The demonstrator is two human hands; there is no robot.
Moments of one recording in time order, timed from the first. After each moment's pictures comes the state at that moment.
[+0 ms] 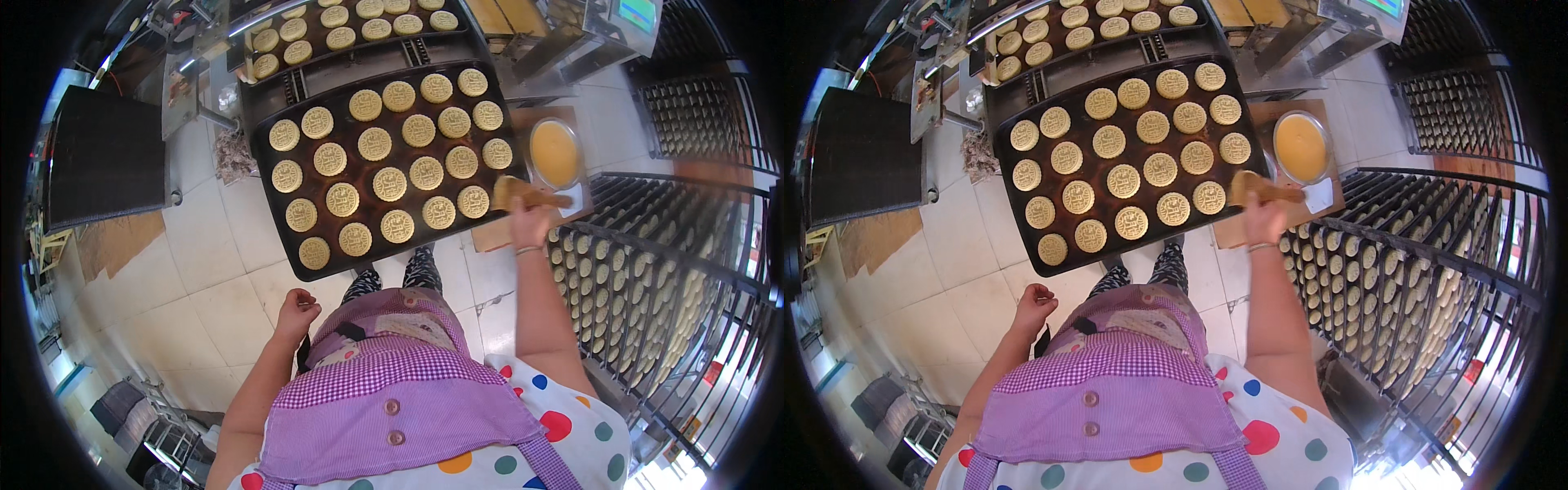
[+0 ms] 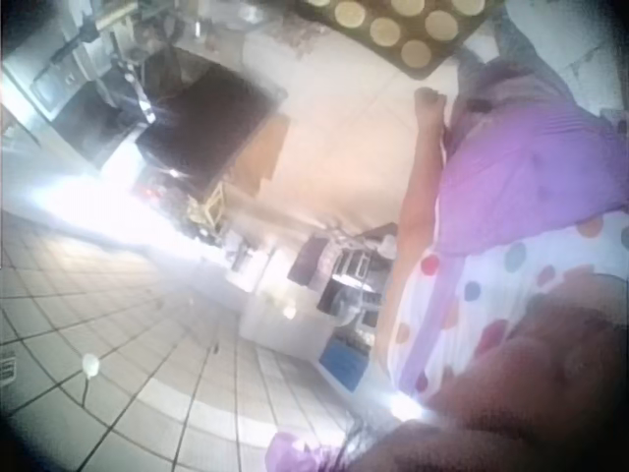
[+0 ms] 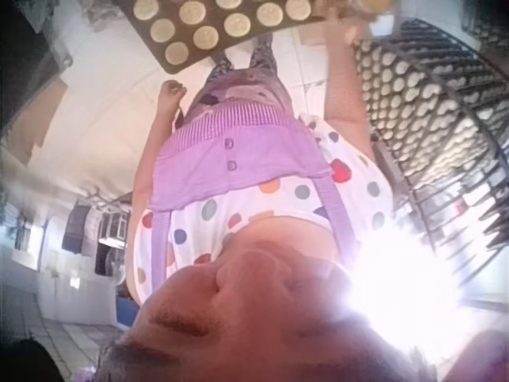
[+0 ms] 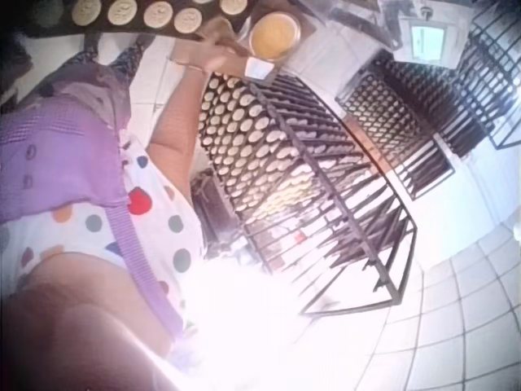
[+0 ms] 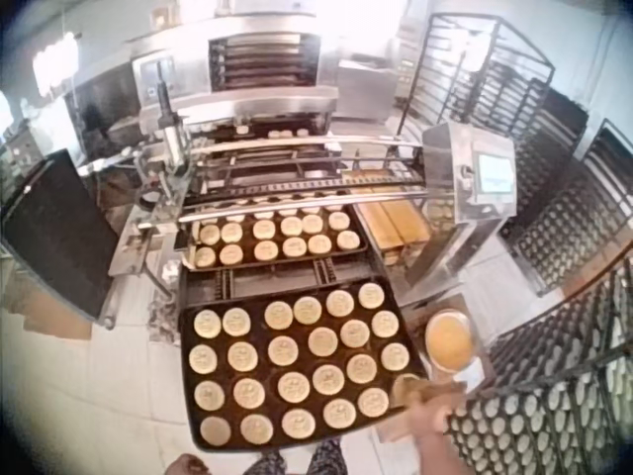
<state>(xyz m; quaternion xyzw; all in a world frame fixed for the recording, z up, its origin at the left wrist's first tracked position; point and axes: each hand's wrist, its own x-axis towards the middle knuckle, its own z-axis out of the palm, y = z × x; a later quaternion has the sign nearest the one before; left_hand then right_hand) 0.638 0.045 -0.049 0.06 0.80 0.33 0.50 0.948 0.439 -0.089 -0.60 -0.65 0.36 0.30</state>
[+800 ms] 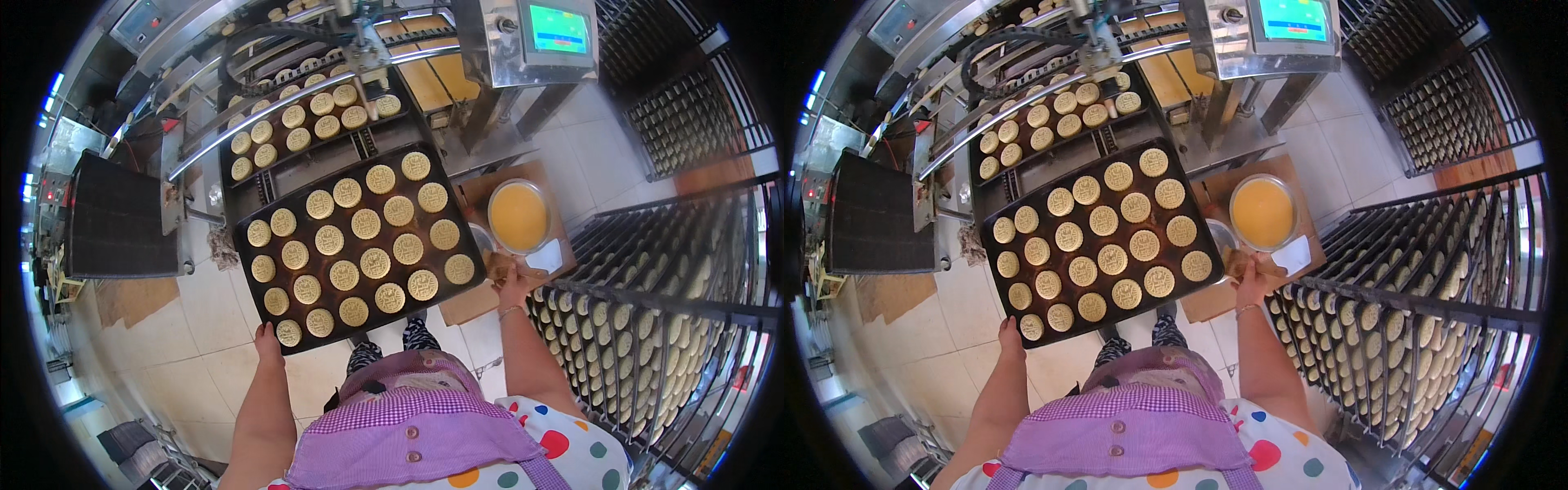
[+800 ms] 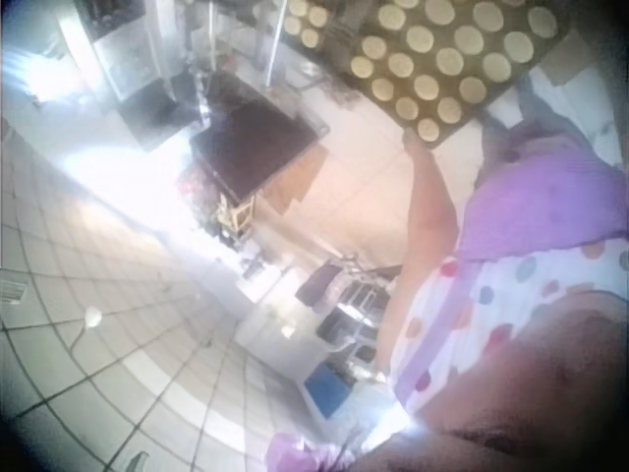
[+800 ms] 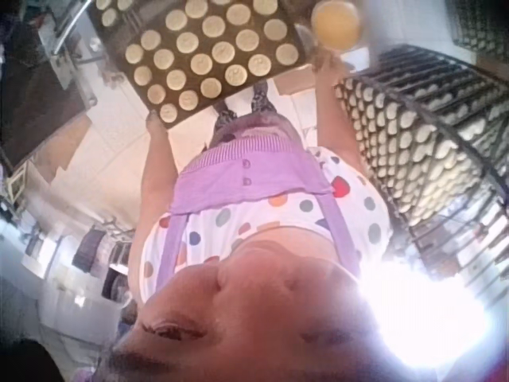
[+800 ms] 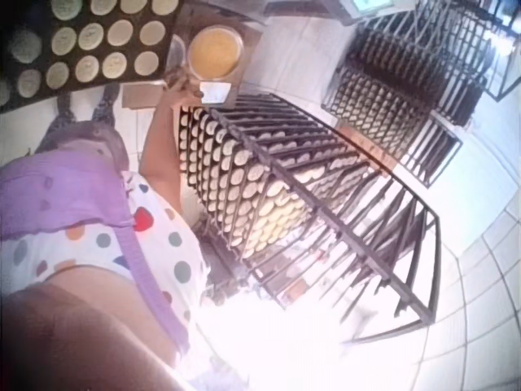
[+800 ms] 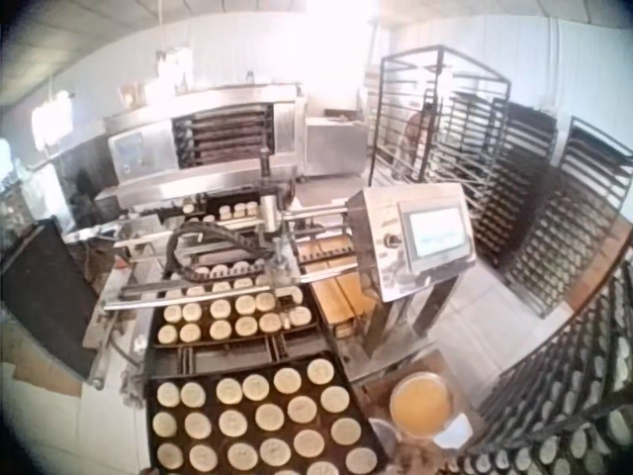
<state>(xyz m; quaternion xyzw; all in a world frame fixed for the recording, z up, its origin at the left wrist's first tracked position) 0.597 0.128 -0.115 -0.13 0.83 0.50 0.22 1.029 0.497 -0.132 -0.67 -0.28 0.58 0.36</state>
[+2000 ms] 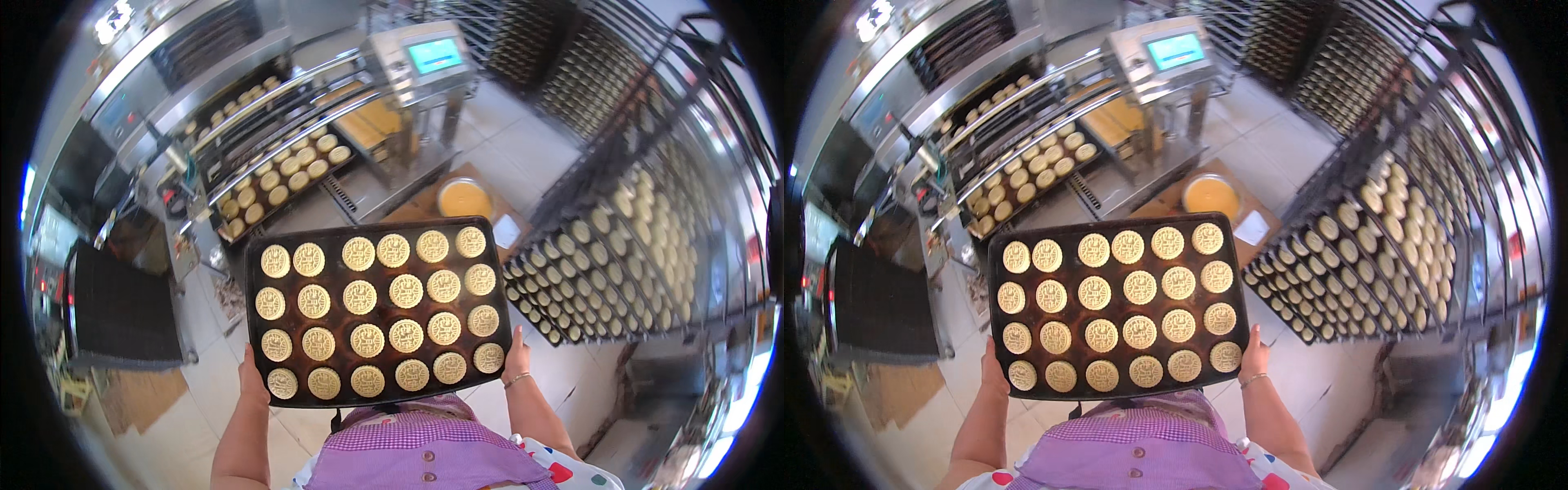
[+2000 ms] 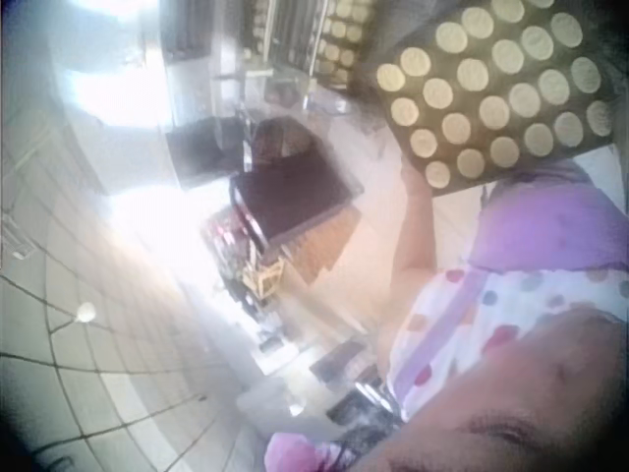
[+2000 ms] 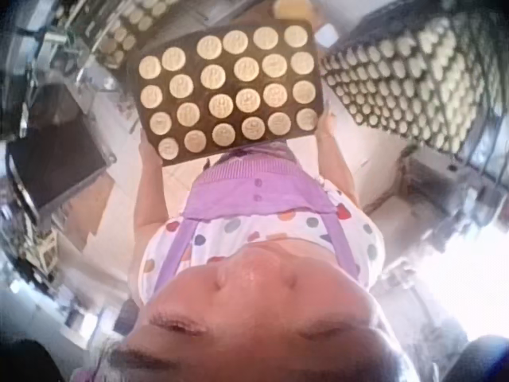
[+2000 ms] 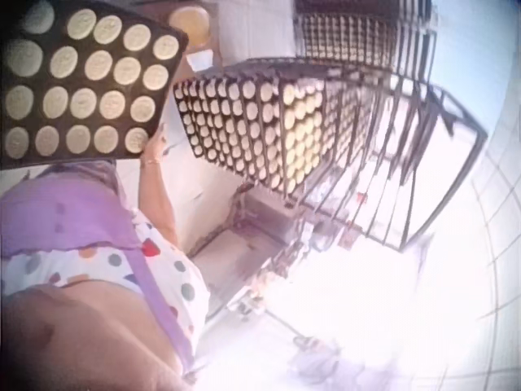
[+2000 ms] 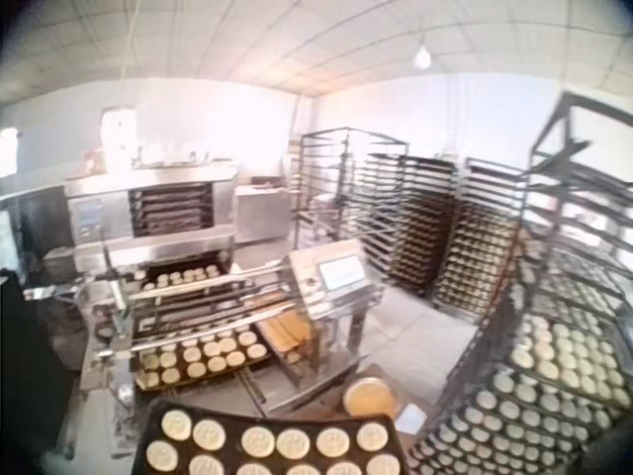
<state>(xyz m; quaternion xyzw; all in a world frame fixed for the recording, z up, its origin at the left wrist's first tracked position) 0.574 0.104 0.050 0.01 0.63 0.61 0.48 1.087 0.218 -0.032 -0.72 -0.13 0.52 0.44</state>
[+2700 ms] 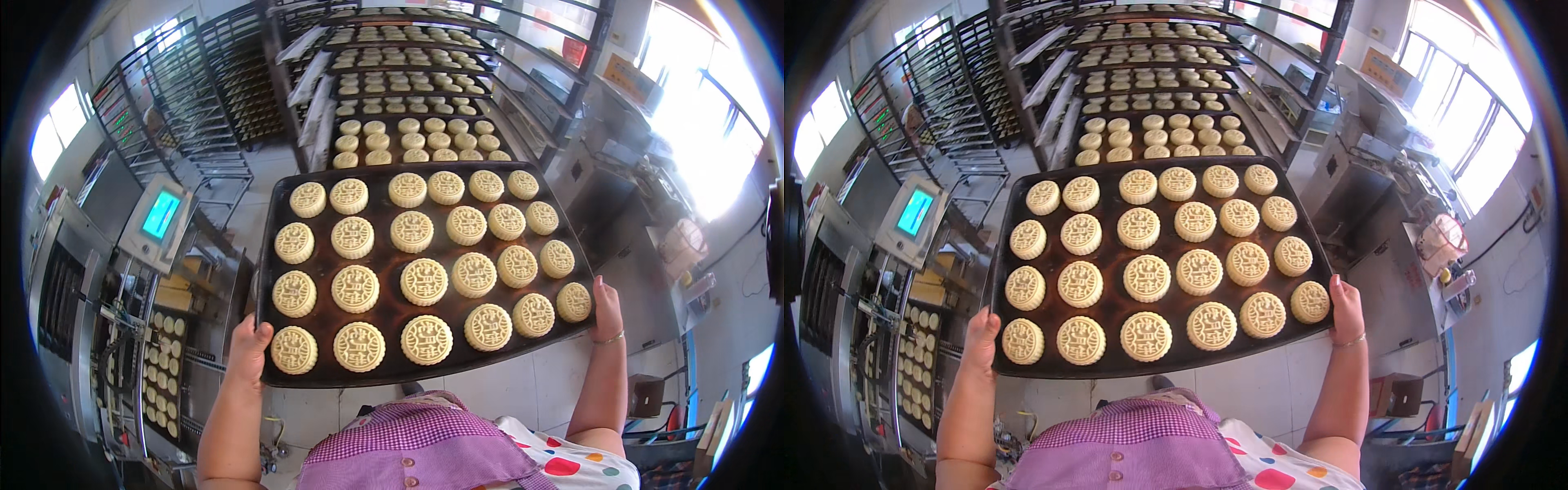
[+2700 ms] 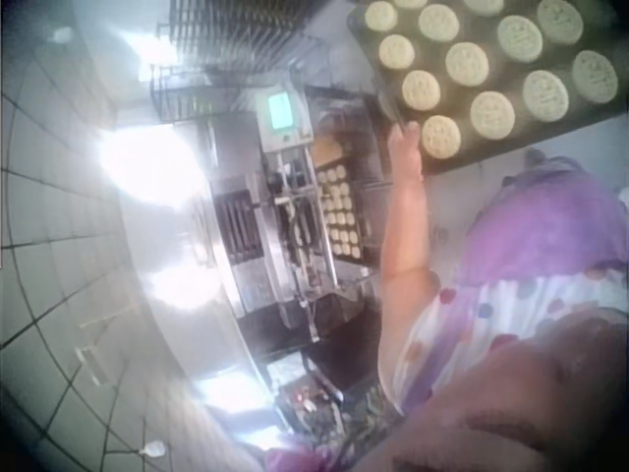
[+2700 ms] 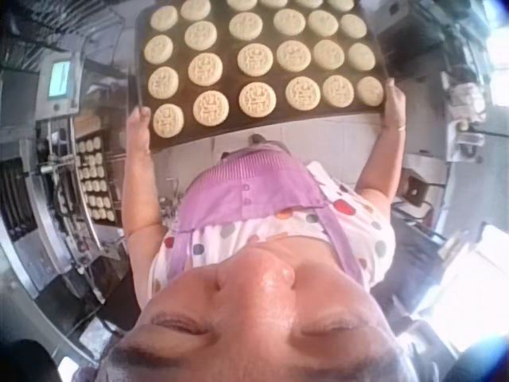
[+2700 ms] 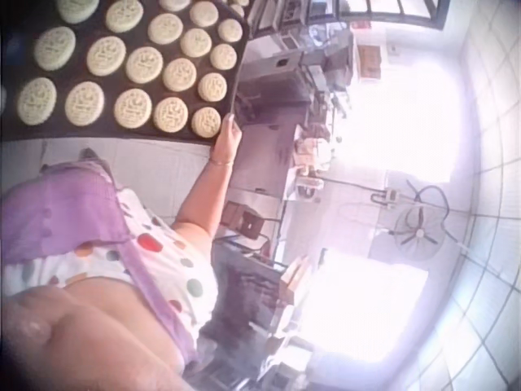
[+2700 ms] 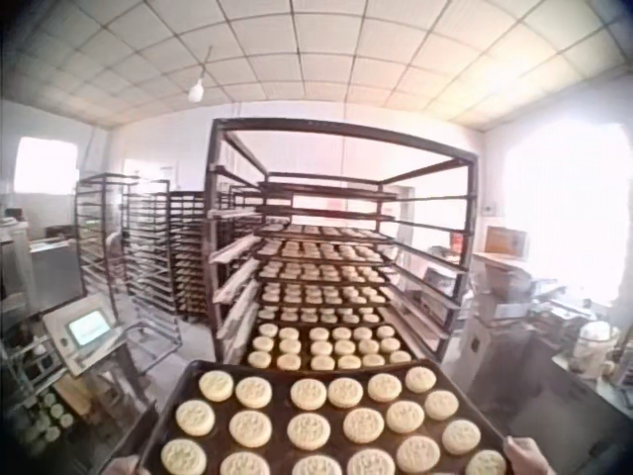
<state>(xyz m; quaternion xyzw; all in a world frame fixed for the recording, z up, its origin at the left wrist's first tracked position) 0.491 0.245 0.081 0.55 0.41 0.42 0.59 1.028 0.024 0.074 -0.66 -0.26 0.29 0.64</state>
